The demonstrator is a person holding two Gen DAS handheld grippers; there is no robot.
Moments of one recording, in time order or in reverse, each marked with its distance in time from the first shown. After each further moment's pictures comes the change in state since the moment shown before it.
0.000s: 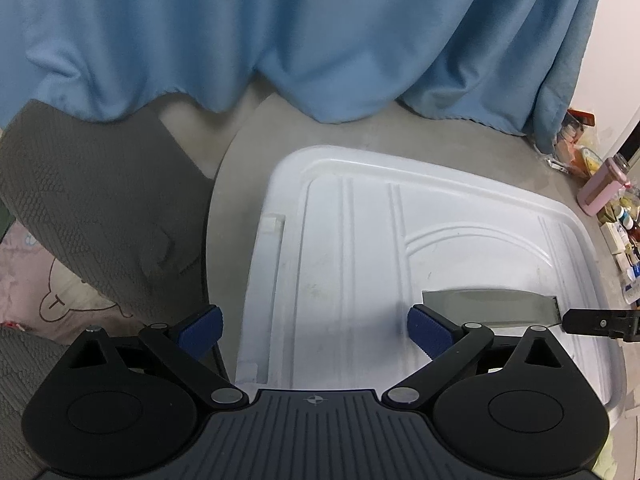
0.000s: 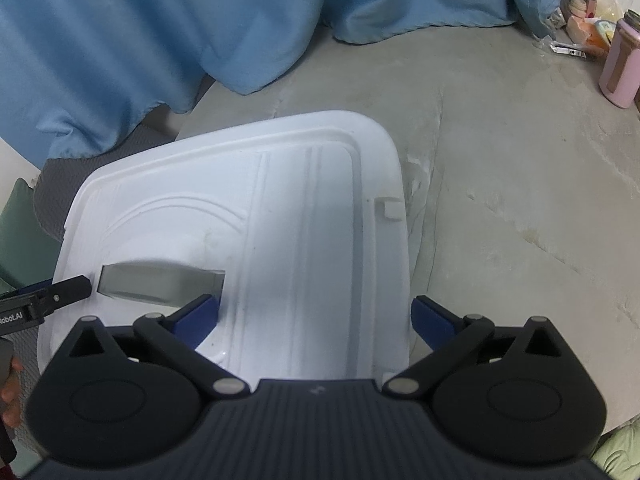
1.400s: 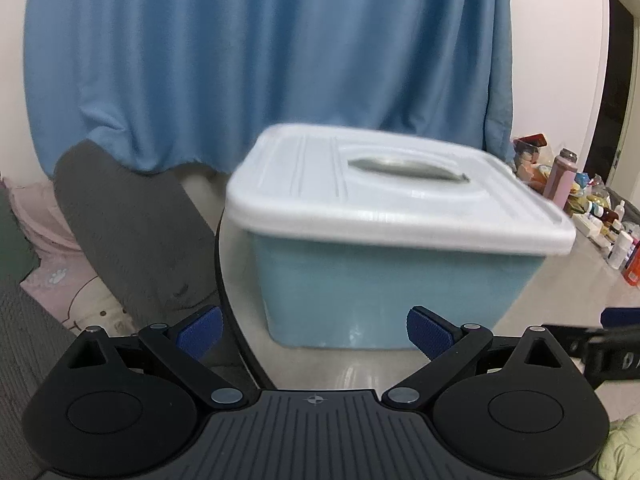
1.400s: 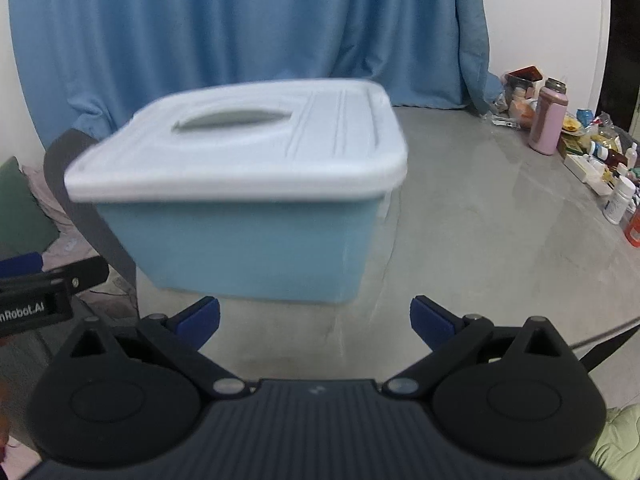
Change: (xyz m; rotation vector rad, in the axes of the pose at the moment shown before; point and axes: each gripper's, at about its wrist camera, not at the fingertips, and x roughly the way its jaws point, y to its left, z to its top) left arm -0.079 -0.032 -0.231 0.091 -0.386 0.056; right arm -0.041 0.067 -0.244 -0.167 -0.406 -0.182
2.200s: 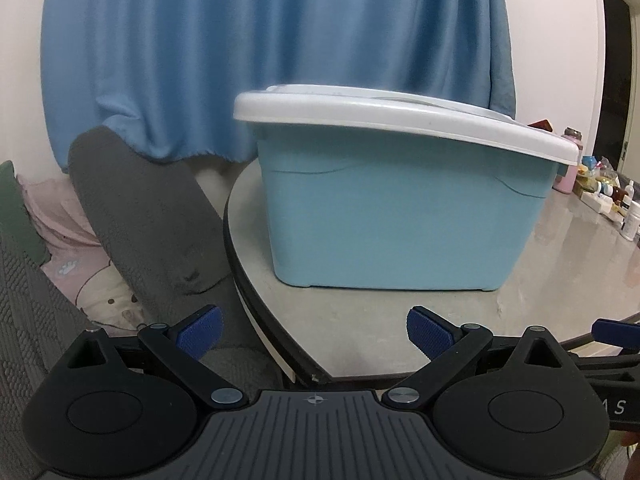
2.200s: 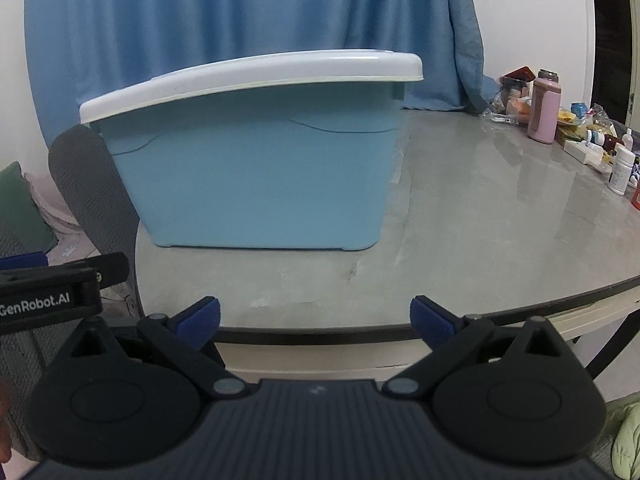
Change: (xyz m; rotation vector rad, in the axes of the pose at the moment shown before) left arm 0.009 -0.007 -0.086 0.027 -0.049 0.047; right arm 0.013 0.008 -0.074 0.027 -0.101 0.004
